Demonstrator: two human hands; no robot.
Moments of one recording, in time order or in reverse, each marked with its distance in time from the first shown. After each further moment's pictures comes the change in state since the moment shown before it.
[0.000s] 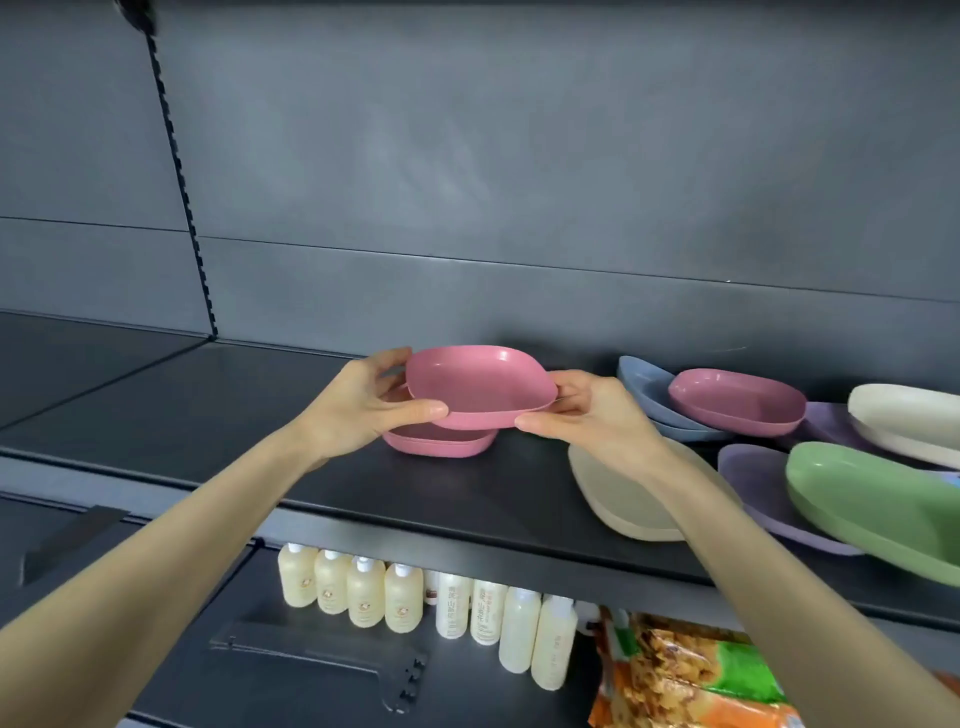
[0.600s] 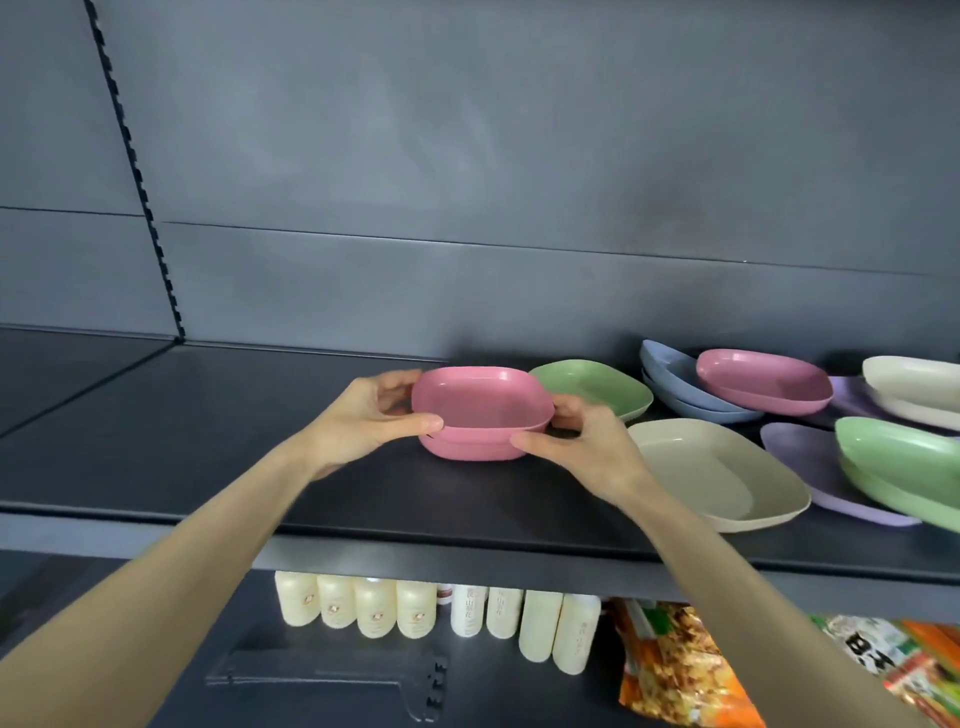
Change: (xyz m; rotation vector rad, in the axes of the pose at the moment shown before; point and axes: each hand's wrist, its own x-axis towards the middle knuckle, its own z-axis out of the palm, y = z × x) left_hand 0.031 -0.064 -0.056 -0.018 -0.186 -0.094; right_hand 0.015 0.014 0.079 -0.117 0.196 0.136
